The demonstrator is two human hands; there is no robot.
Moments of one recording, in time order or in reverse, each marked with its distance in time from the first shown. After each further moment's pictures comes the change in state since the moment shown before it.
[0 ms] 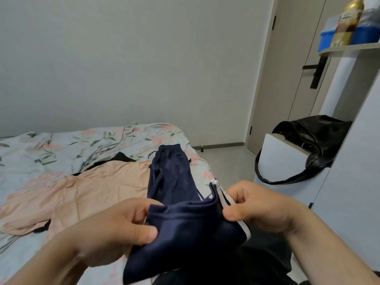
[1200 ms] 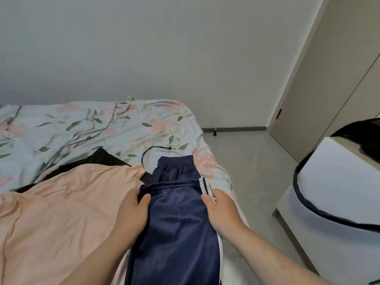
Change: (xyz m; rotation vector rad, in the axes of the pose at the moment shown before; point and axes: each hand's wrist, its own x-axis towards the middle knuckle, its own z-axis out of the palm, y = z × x) left_hand 0.238 -0.094 -0.270 0.545 1.259 -0.117; right_hand 0.305 0.178 -0.160 -0.484 0.759 0.240
